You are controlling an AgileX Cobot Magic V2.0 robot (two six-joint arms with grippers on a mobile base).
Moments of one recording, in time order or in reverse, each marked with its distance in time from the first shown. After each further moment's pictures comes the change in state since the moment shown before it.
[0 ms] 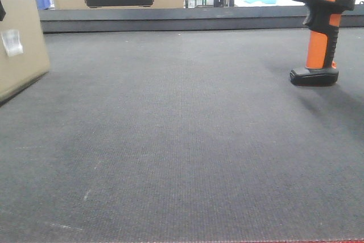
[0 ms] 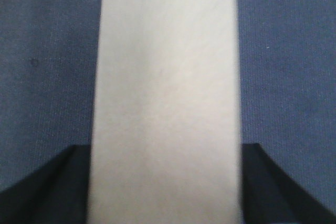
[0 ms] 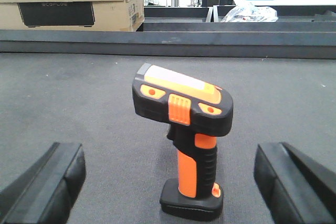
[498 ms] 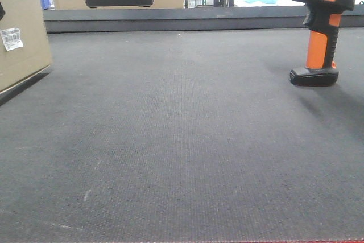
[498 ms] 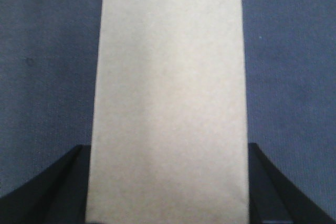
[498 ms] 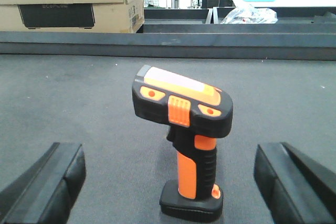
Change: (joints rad) left arm 0.000 -0.010 0.000 -0.014 0.007 0.032; right arm 0.000 0.000 0.000 0.000 -0.002 0.000
